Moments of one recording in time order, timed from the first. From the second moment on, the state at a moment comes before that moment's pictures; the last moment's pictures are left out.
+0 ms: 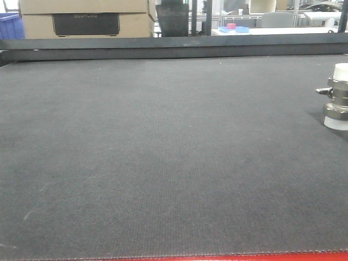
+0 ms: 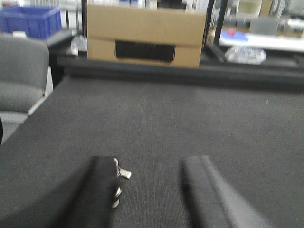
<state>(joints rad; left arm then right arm) 0.10 0.42 -0.68 -0.04 0.48 -0.02 0.04 0.44 -0.69 0.15 0.27 -0.09</state>
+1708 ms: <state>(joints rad) 0.01 0.70 -0.85 -0.04 0.57 -0.02 0.04 1.84 -1.46 0.09 0.99 -0.17</state>
